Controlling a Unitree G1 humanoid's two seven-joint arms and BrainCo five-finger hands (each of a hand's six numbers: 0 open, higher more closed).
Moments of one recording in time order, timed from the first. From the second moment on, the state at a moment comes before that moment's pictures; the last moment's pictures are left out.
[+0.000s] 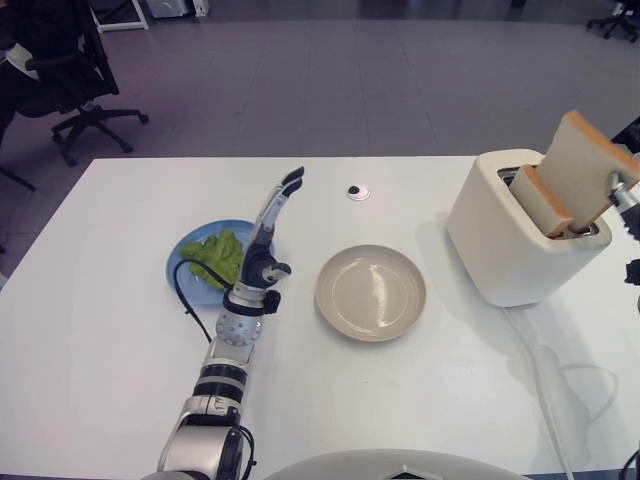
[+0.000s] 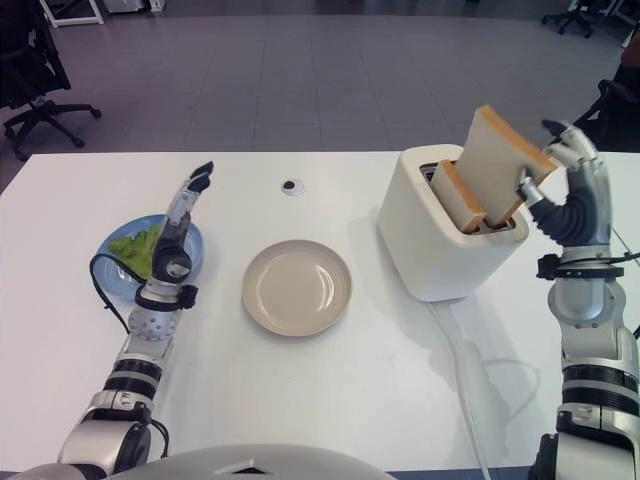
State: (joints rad) left arm -0.28 0.24 0.07 0.54 0.25 -1.13 0.08; right arm -0.21 -0.75 -0.30 0.37 -0.26 -0.73 -0.24
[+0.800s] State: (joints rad) left arm -0.36 0.71 -0.19 0.97 0.98 -0.41 0.47; right arm -0.21 -0.31 0.15 0.24 -0.04 -0.74 0.20
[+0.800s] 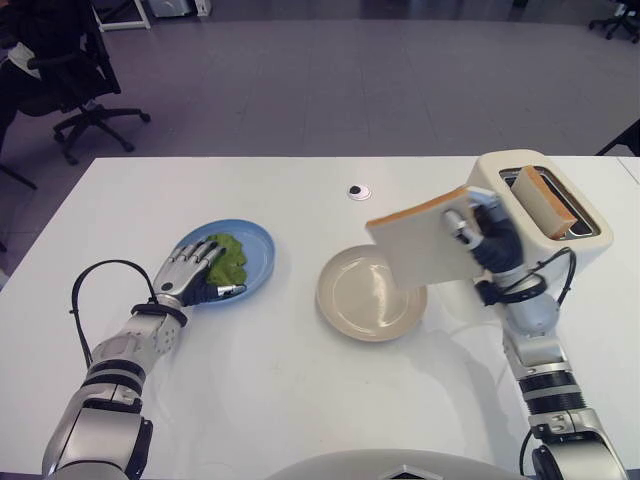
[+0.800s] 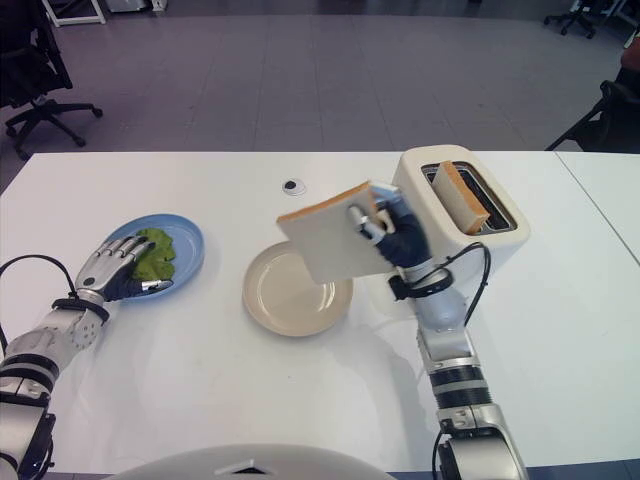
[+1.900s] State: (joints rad) left arm -0.36 0.72 -0.29 0.74 0.75 -0.64 0.60; right arm -0.34 -0.30 0.30 0.63 -0.53 -0.77 -0.14
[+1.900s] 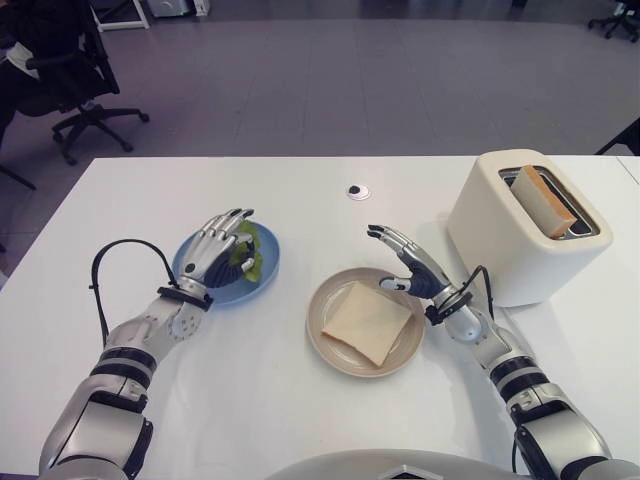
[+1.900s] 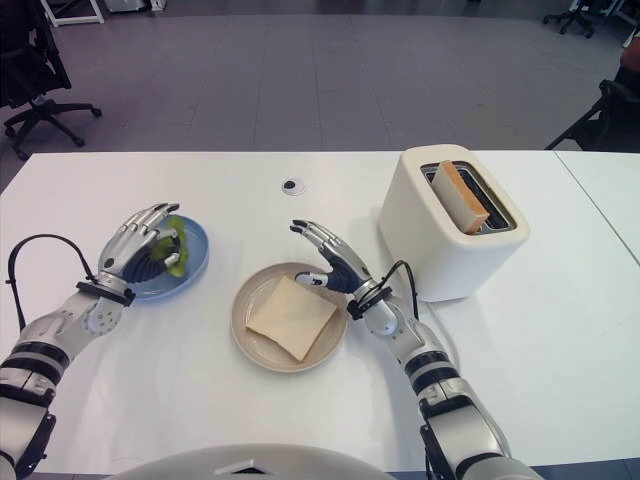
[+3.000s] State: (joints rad) left arm -0.31 0.42 -0.50 0.50 0.77 -0.90 0.27; right arm -0.16 -0.72 -0.25 0.23 -0.61 -0.48 -0.14
